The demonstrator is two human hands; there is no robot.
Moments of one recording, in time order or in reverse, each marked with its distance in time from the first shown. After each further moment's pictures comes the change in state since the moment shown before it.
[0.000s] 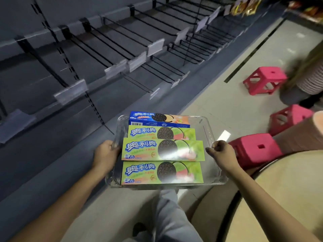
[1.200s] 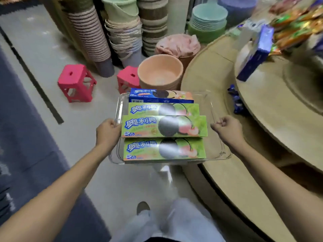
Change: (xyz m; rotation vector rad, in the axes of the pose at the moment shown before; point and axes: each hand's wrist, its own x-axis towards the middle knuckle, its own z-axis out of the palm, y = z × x) left_hand 0.114 0.523 0.504 0.361 -0.975 1.097; right_hand 0.135 0.112 -0.262 0.304 1.239 0.853
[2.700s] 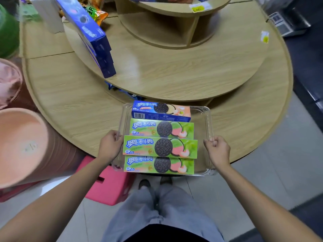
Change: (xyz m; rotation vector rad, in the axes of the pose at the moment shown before) left_hand 0.127 0.186 0.314 0.269 -0.977 0.667; right_hand -0.034 0.145 -0.005 0.220 0.923 0.870
